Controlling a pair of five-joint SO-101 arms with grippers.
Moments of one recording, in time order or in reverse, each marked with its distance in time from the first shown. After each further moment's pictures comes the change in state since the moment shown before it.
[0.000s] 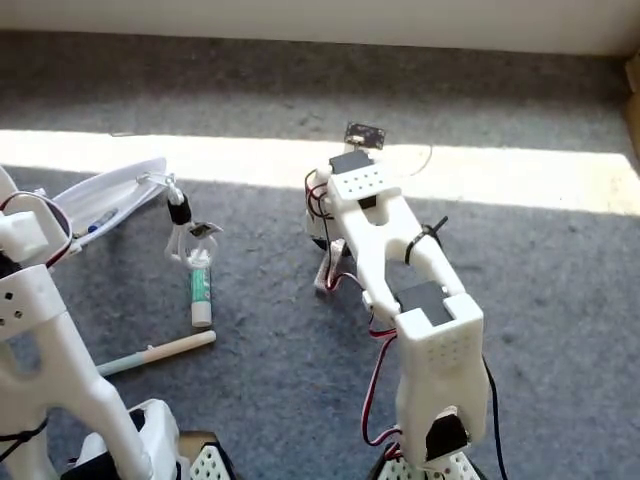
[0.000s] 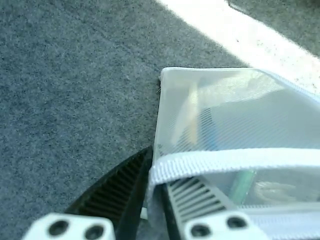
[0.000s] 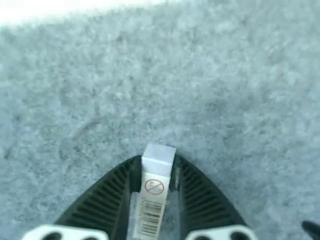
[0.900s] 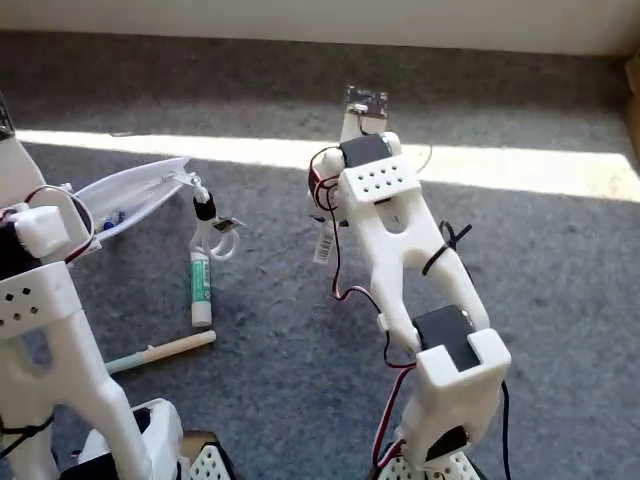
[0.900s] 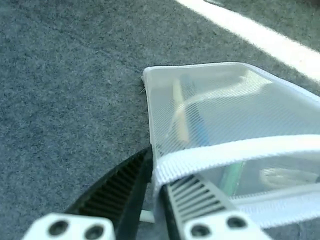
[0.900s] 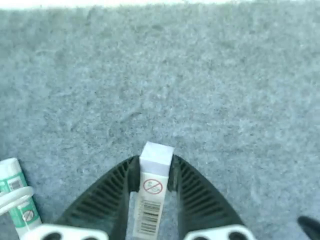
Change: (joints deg) left arm 7.5 -0.1 0.0 0.0 -1.0; right arm -0.4 -15.4 1.4 2.5 6.2
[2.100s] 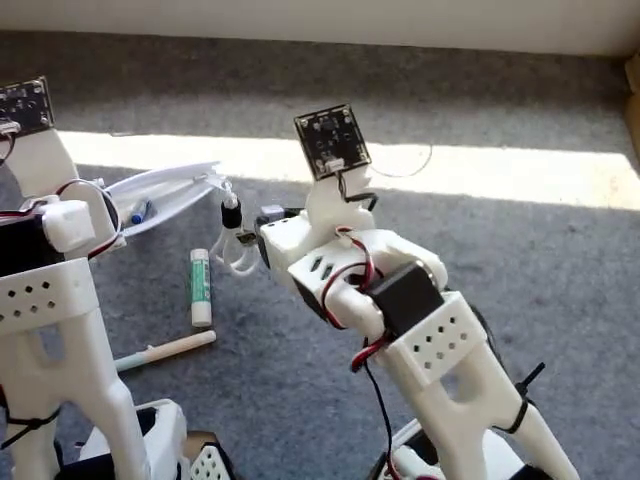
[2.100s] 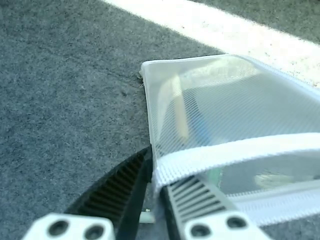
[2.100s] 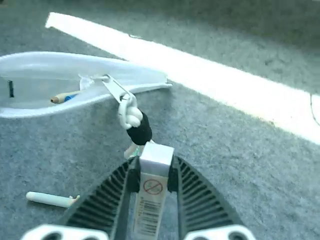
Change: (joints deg) left arm 6.8 0.1 0.1 0.0 -0.1; right arm -16.5 -51.9 30.8 -17.6 11.5
